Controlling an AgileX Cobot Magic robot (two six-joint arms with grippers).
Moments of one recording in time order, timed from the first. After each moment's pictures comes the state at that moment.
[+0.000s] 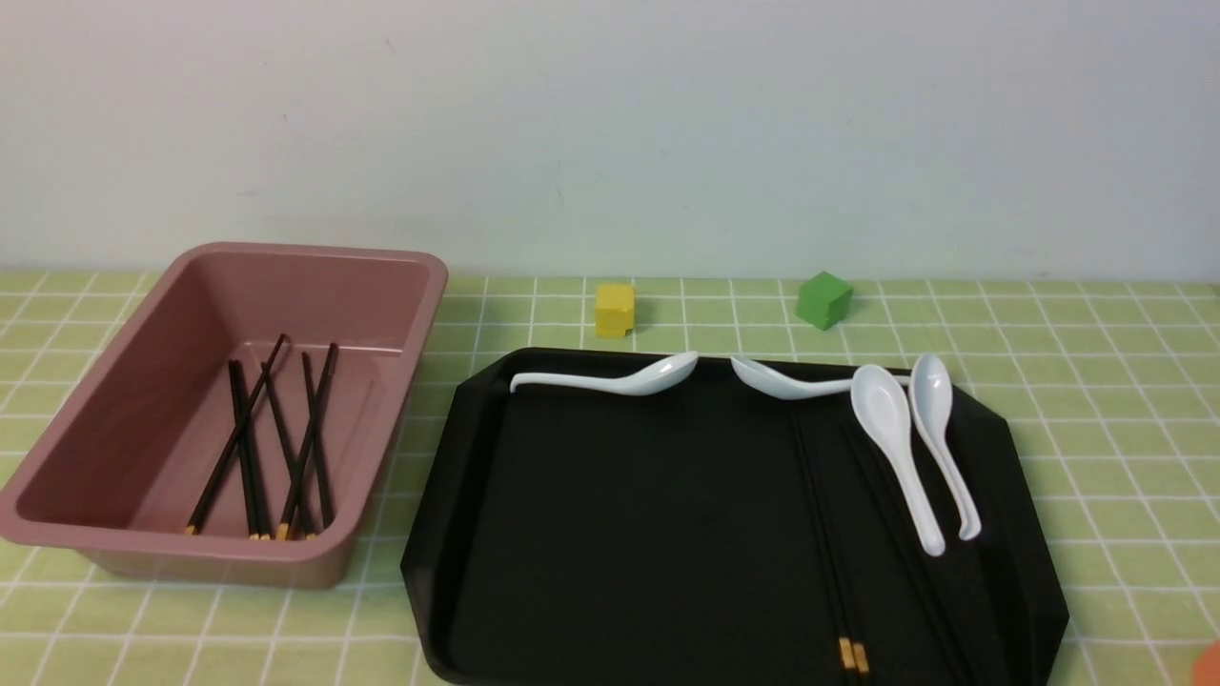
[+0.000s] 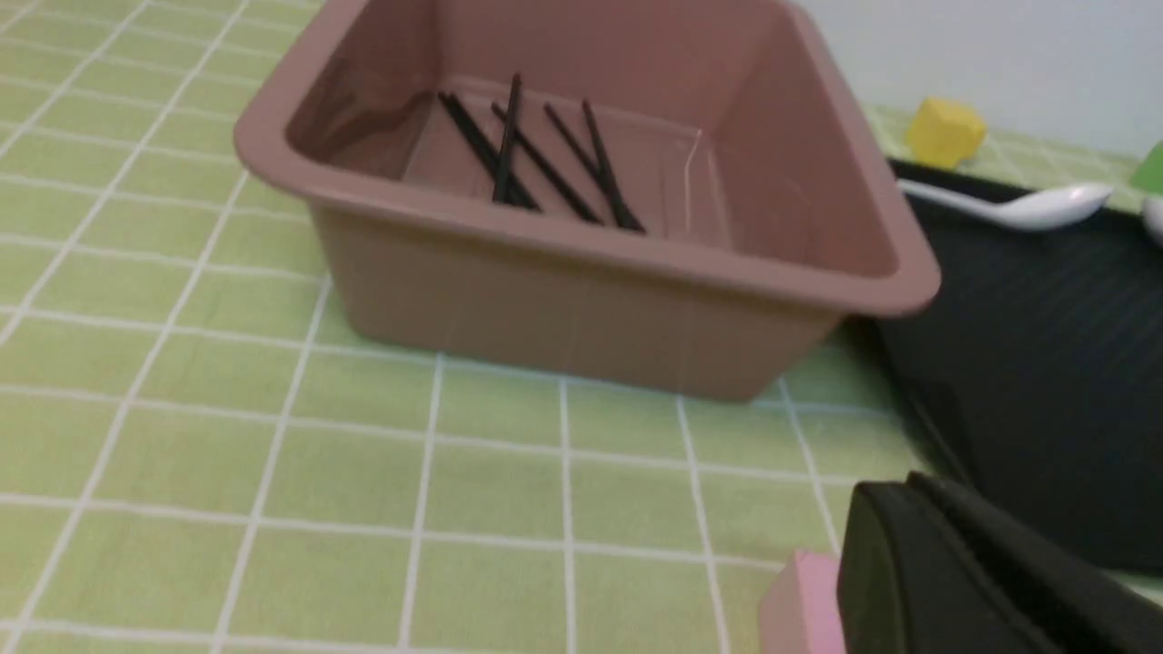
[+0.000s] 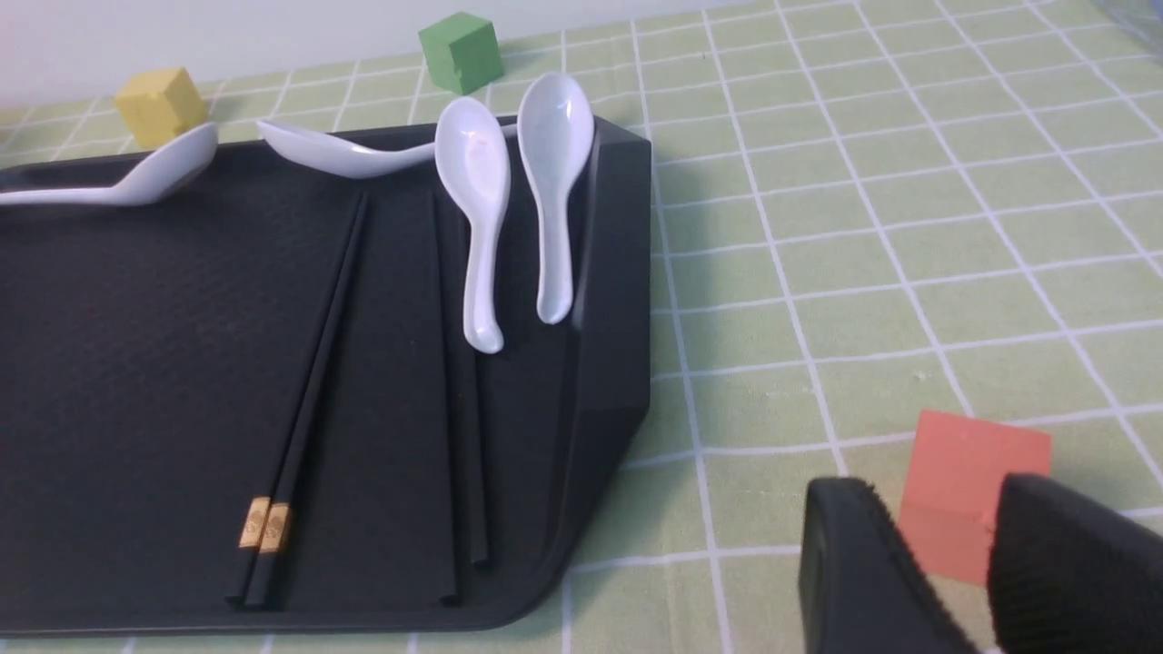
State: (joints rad) right arm 0.04 -0.01 0.01 -0.07 0.39 0.27; left arm -0.11 -0.01 0.03 -0.03 0.36 -0.23
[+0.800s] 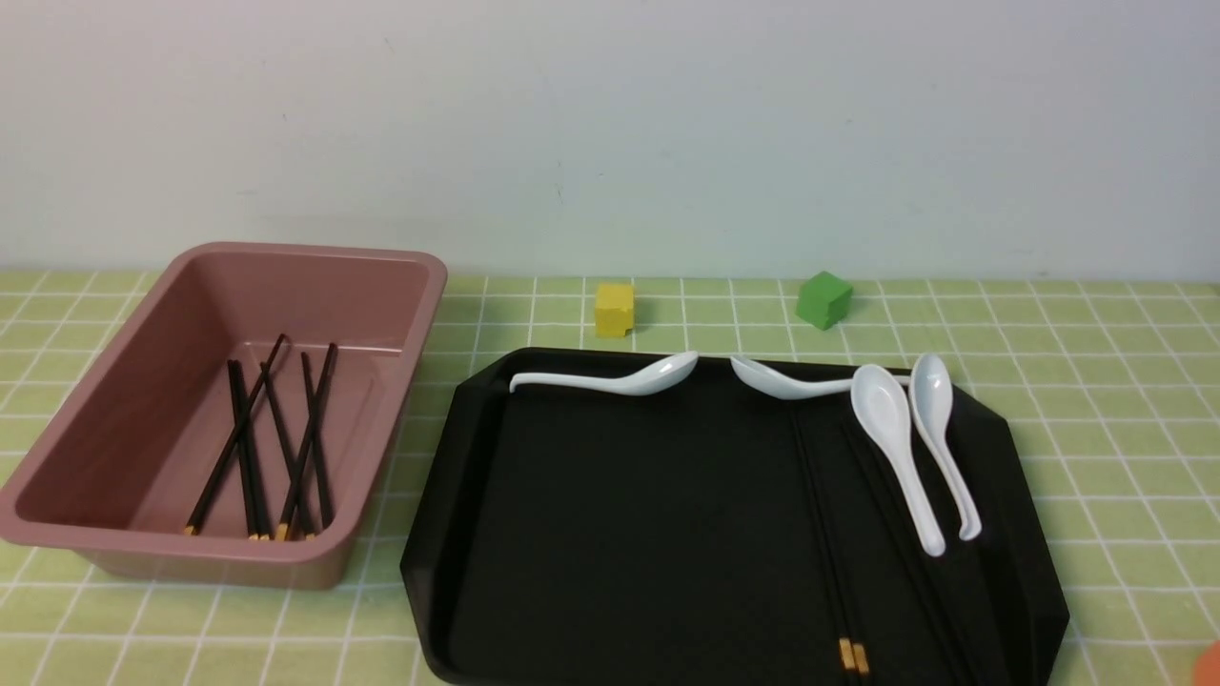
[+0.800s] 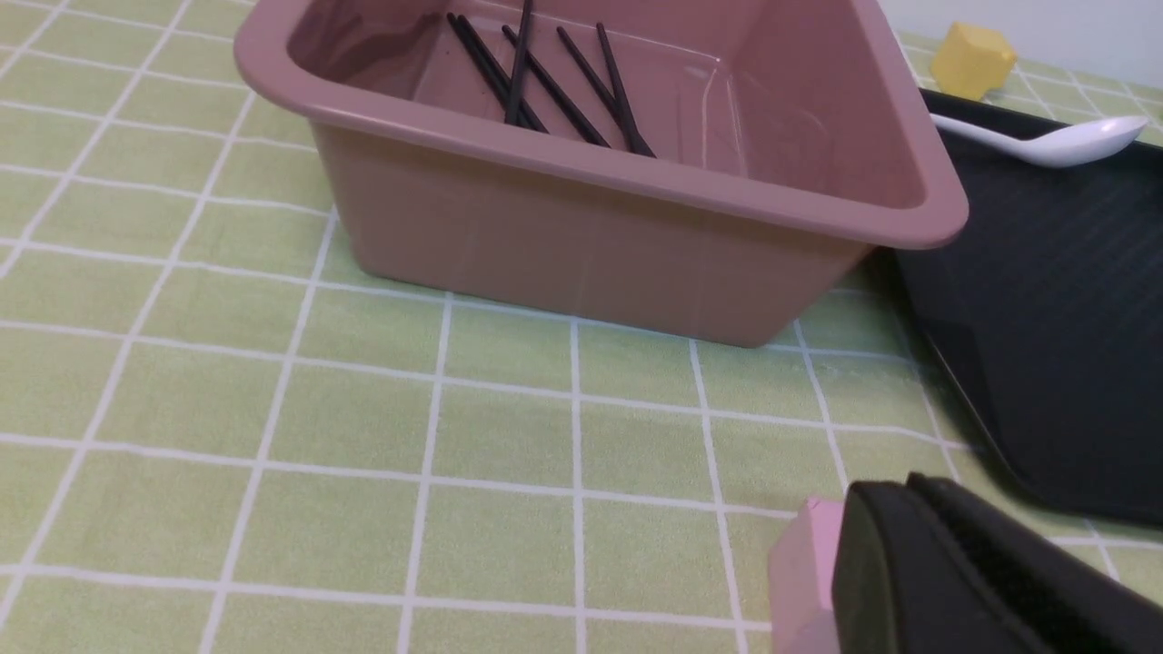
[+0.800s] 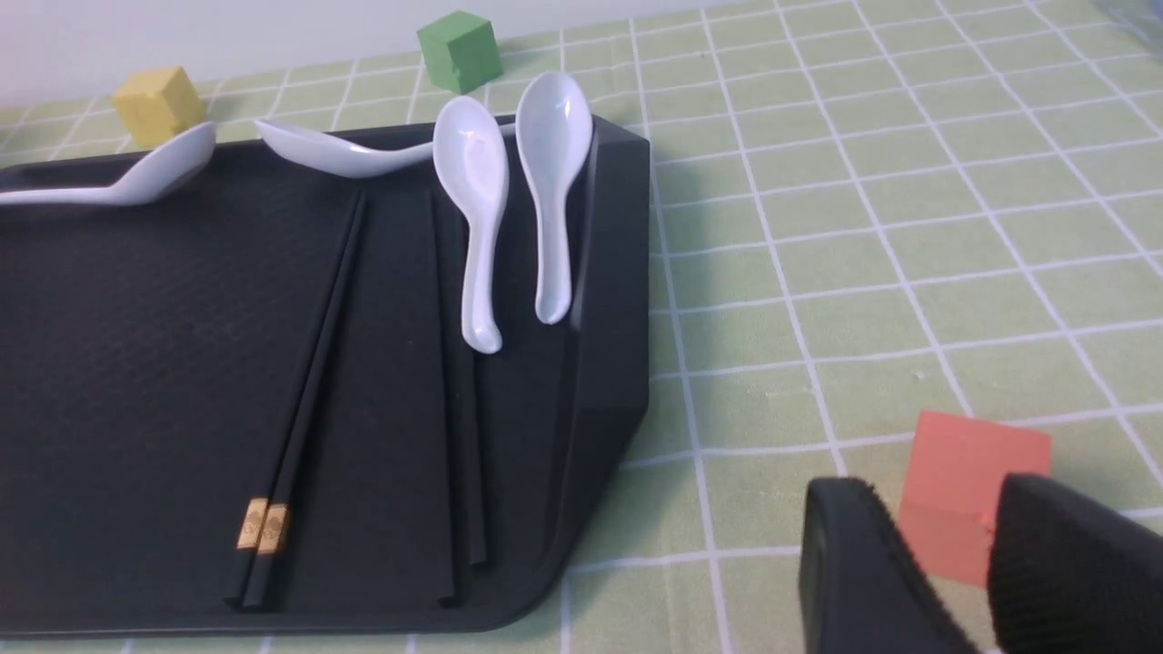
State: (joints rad) right arm 0.04 -0.01 0.01 -0.07 0.39 0.27; left arm -0.11 -0.01 0.03 -0.04 0.38 -0.23
